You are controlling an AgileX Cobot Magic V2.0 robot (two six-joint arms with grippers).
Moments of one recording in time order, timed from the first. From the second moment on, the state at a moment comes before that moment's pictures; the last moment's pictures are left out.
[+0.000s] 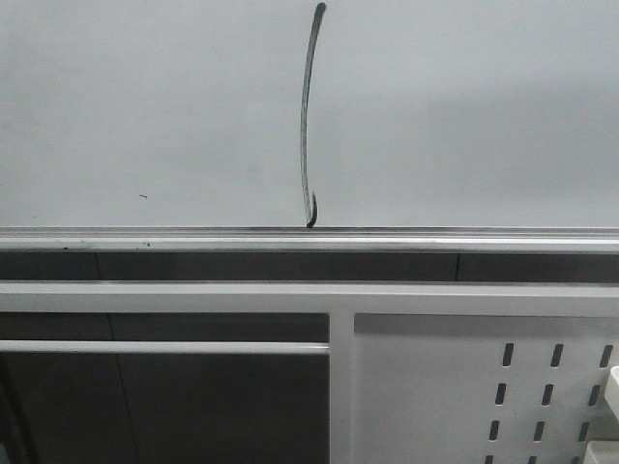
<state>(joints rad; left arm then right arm) -0.69 0.45 -0.74 -0.41 0.87 0.59 1.22 0.96 -0.74 0.91 0.05 -1.13</state>
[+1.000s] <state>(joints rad) -0.69 0.61 -0.77 -0.52 0.98 0.72 1.22 1.10 -0.94 0.84 0.24 -1.13</state>
